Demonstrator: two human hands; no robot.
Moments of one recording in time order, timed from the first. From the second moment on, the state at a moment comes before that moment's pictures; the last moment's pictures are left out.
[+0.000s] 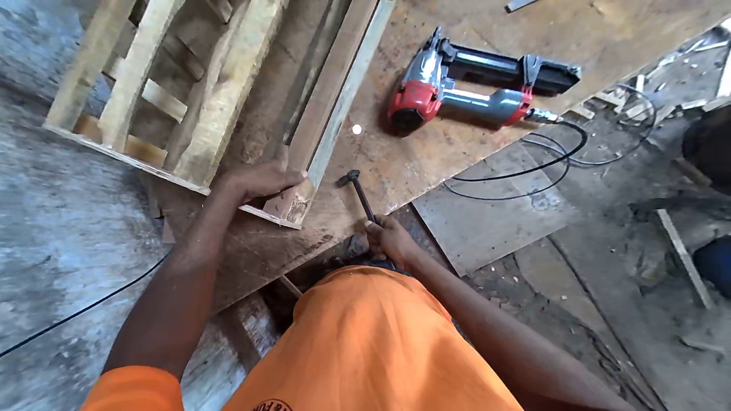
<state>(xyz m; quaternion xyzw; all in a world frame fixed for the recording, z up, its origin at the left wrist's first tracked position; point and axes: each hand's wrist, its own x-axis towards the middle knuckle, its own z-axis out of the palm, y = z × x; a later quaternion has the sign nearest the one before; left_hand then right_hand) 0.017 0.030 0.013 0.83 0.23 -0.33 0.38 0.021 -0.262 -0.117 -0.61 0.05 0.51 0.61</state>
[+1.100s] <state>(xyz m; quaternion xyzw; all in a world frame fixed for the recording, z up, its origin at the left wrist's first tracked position) 0.000 -0.005 -0.015 0.83 0.33 0.01 0.45 0.376 -0.335 -0.117 -0.90 -0.36 0.25 0.06</state>
